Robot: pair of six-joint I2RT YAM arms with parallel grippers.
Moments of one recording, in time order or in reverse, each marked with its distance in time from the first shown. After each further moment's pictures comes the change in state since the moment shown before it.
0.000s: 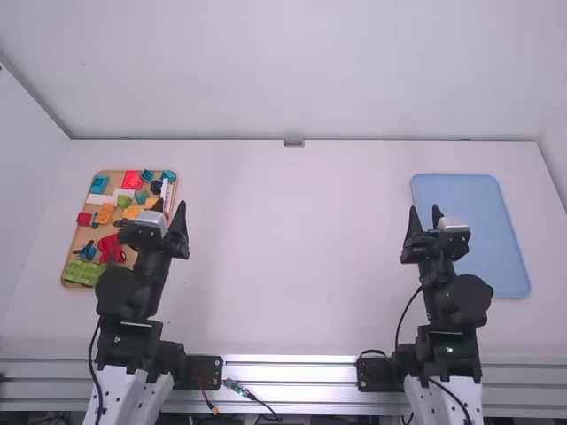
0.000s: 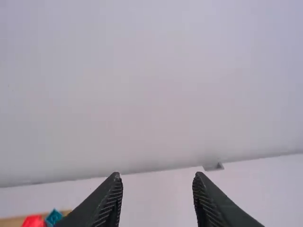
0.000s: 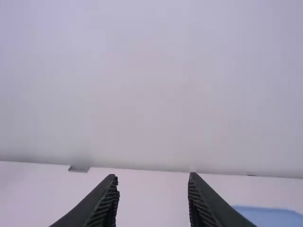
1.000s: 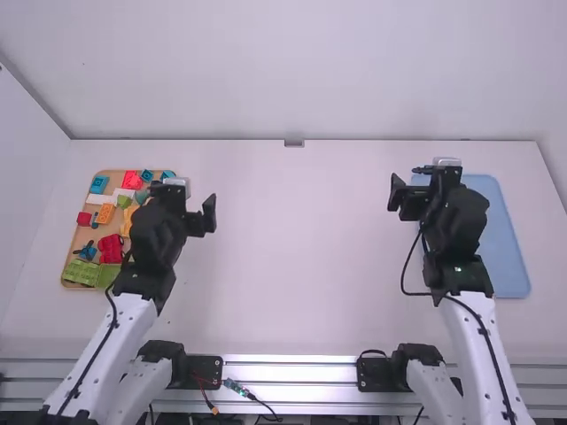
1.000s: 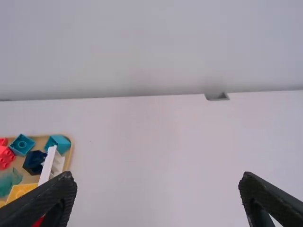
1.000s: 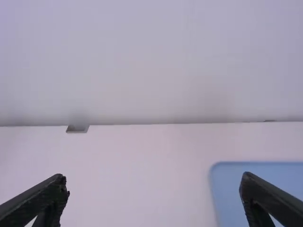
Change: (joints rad) left arm 0.000 0.517 0.130 -0.047 0.000 -0.077; right arm -0.024 0.566 0.354 -0.163 -0.023 0.053
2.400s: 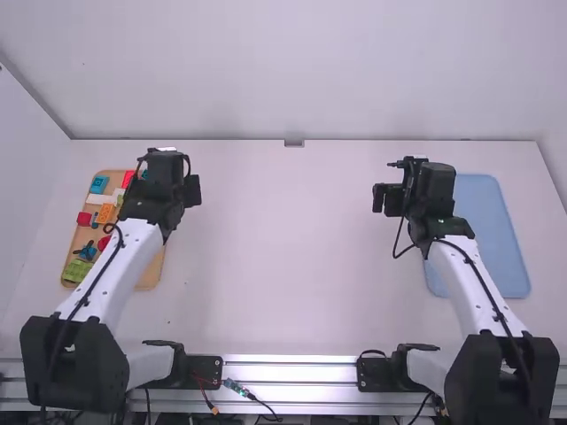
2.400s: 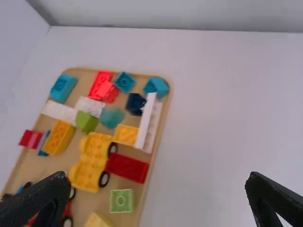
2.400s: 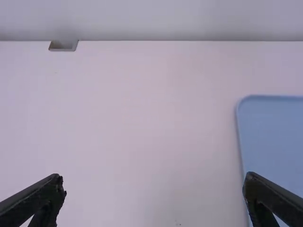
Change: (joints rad) left arm 0.001 0.412 0.488 -0.531 -0.485 -0.053; right arm 0.034 0.353 0.154 -0.189 -0.007 -0.037
